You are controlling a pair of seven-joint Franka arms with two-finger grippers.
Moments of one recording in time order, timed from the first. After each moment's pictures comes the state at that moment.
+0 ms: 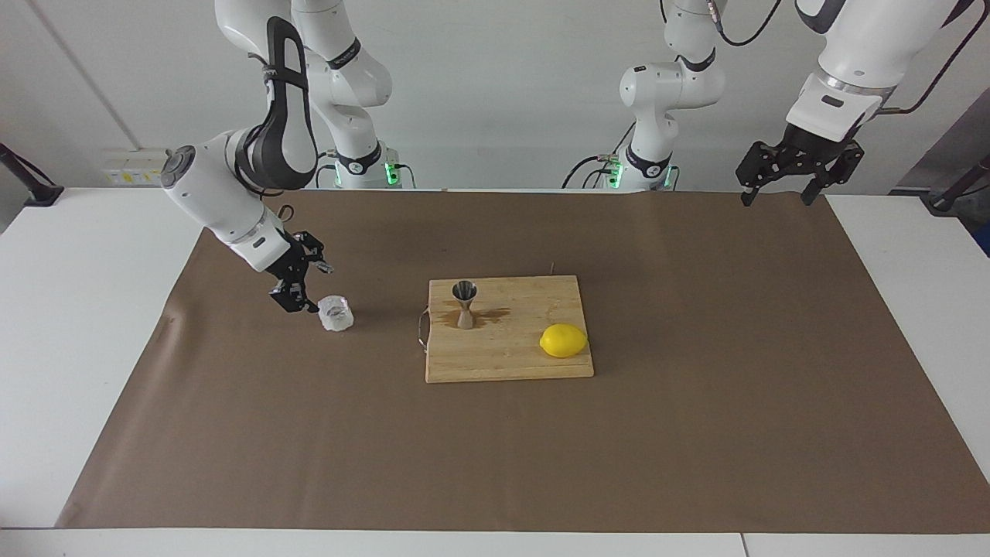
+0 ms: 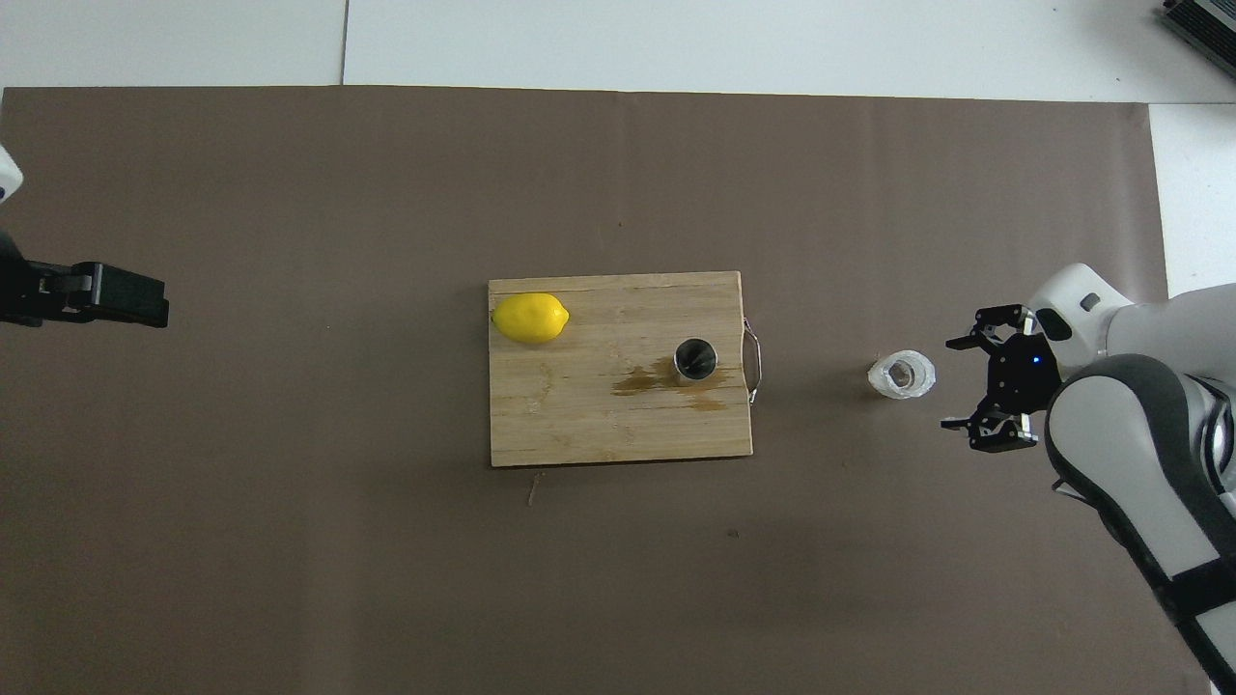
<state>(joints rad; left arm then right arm) 0.01 -0.04 -0.12 -1.54 0.02 1.53 -0.05 -0.18 0.06 0.08 -2.21 0.49 2.19 -1.89</state>
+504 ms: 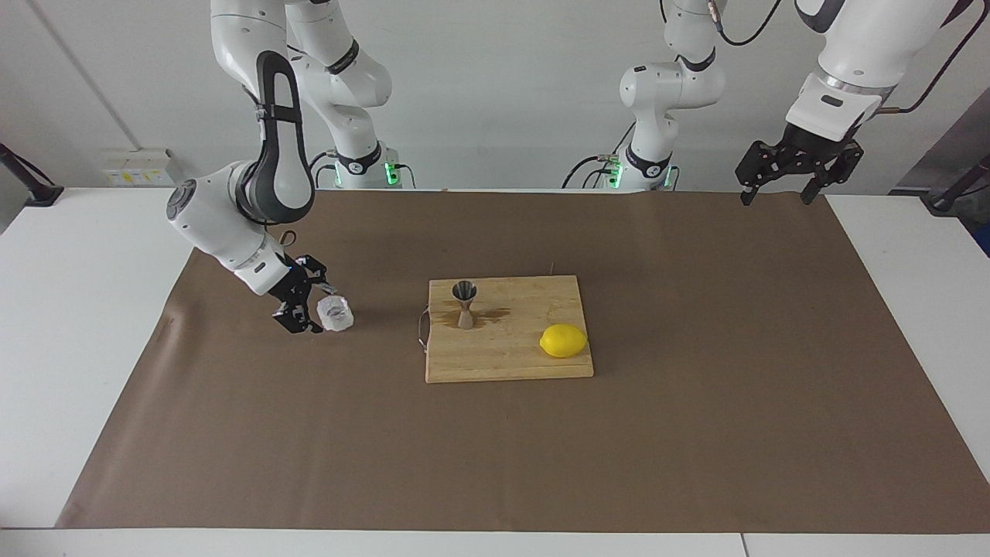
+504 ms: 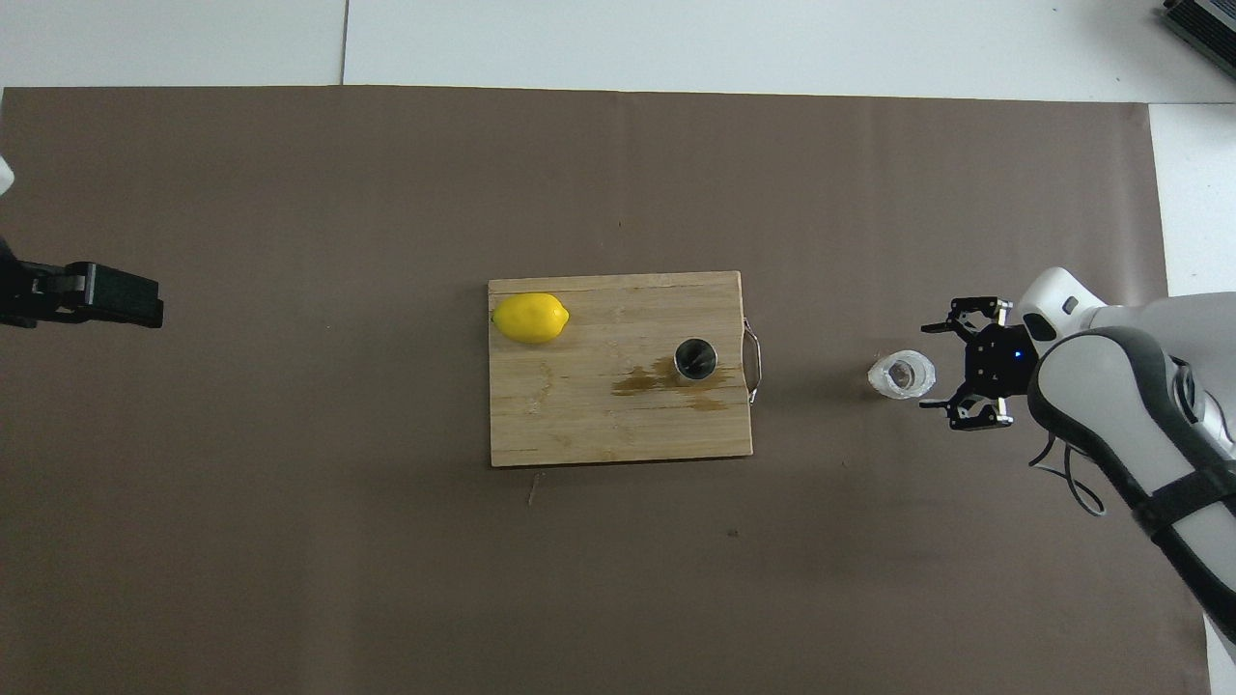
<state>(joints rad) 0.01 -0.05 -0.12 -1.54 0.02 1.53 -0.05 -0.18 0.15 0.08 -2.21 0.56 2.28 -1.96</state>
